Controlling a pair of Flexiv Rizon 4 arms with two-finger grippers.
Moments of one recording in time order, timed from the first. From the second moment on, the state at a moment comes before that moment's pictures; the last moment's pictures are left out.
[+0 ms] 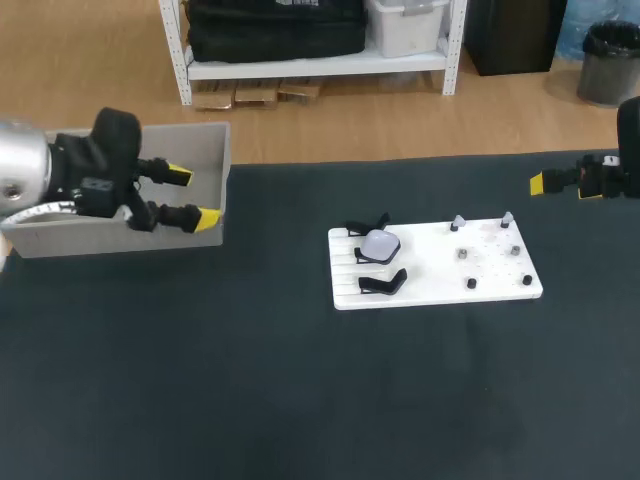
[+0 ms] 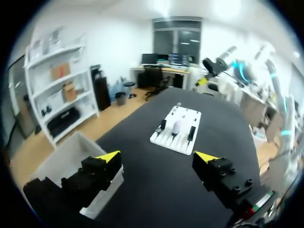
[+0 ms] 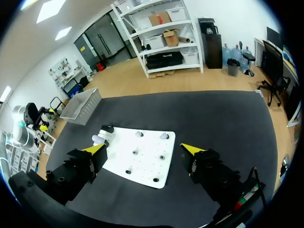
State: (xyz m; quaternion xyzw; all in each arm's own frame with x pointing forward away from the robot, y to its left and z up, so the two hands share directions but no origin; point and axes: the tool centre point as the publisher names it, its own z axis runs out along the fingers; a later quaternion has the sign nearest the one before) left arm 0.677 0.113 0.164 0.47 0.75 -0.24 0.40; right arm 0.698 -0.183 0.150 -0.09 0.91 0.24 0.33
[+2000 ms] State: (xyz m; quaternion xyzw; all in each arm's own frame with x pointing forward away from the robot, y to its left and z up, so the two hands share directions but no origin) left arm 0.703 -0.058 0.055 0.56 0.66 -0.32 0.39; right arm 0.698 -0.183 0.150 -0.09 0.91 0.24 0.33
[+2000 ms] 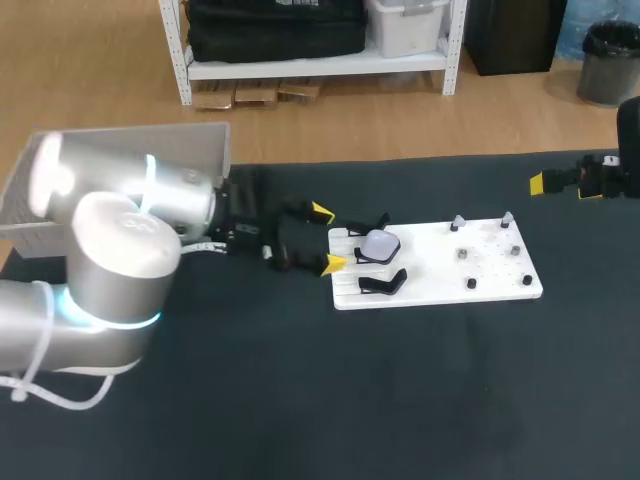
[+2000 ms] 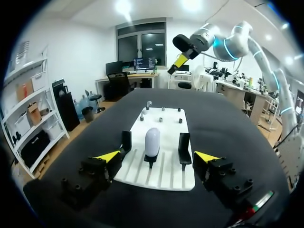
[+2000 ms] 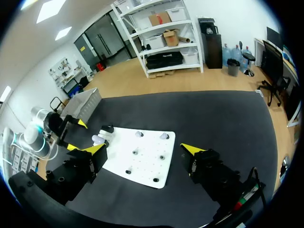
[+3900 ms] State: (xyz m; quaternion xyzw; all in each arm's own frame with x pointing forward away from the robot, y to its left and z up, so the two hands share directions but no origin) left arm 0.724 -0.122 0.012 0.55 0.66 -0.37 0.36; right arm 0.698 -0.183 0.150 -0.09 0.91 0.24 0.33
